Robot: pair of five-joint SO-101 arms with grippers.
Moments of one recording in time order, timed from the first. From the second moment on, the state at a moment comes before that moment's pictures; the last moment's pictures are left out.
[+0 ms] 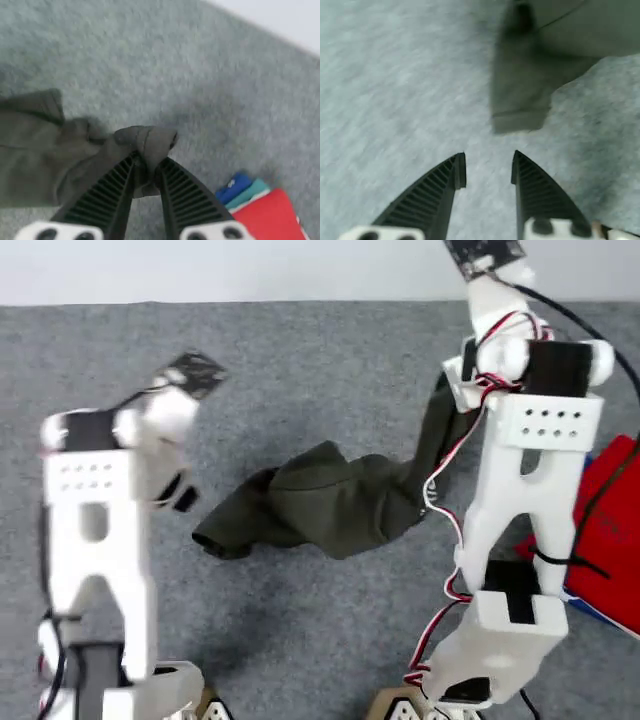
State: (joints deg) left arm -4.2 -7.7 3.7 97.1 -29.8; right arm 1.1 12.3 -50.8 100.7 24.6
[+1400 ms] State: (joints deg) left arm 15.8 69.1 -75.9 98.9 -21.5; right arm 7.8 0.5 -22.3 100.7 28.3
